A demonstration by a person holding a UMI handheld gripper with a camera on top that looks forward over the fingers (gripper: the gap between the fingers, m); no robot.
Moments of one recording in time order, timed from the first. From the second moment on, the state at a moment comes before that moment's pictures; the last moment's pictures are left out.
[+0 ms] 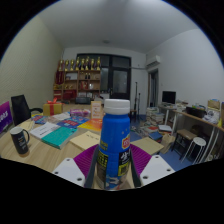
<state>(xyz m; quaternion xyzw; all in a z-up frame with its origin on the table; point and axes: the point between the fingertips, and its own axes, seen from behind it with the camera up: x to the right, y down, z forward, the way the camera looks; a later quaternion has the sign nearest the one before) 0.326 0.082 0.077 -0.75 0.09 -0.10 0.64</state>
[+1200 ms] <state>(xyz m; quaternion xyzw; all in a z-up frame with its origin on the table) 0.083 0.152 0.173 -0.42 -0.65 -0.62 0.17</state>
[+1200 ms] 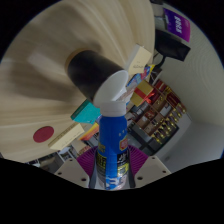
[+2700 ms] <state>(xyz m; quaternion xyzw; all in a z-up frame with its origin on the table) 0.207 0.071 0.087 -0.82 0.03 -0.06 0.56</state>
